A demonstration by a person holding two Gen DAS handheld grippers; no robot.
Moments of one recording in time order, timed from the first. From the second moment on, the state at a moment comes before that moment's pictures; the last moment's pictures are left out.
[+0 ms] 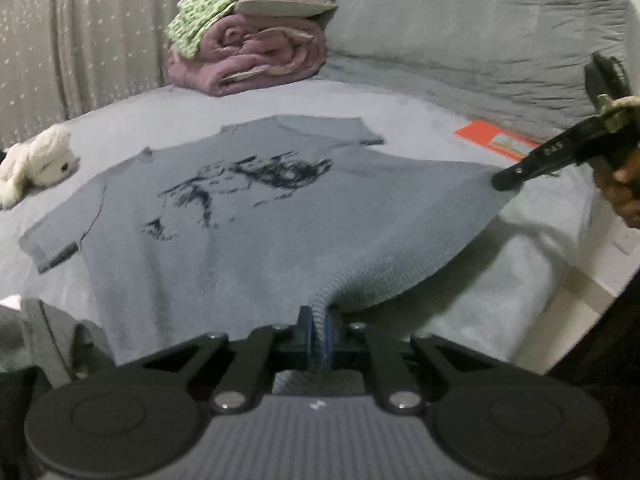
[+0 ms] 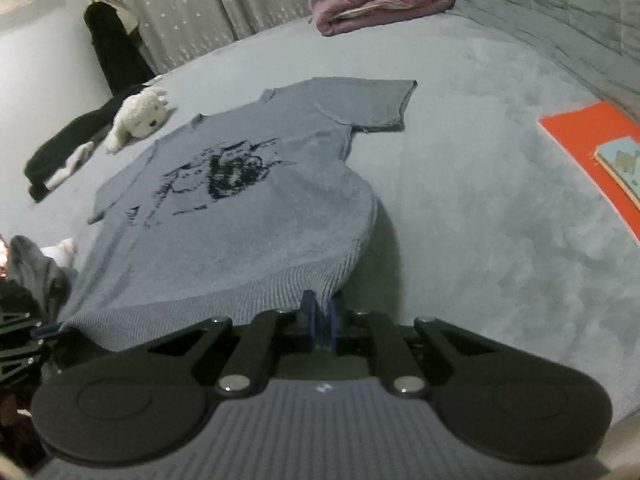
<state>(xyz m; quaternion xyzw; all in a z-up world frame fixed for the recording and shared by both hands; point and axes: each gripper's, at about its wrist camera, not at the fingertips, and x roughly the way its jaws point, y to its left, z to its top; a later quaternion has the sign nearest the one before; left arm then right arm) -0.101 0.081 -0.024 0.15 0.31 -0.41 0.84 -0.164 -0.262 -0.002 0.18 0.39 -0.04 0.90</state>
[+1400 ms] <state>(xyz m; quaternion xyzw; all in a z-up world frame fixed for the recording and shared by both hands) -0.049 0.039 -0.053 0.09 0.33 -0.40 0.85 -0.034 -0.354 -0.053 0.38 0.37 -0.08 0.85</state>
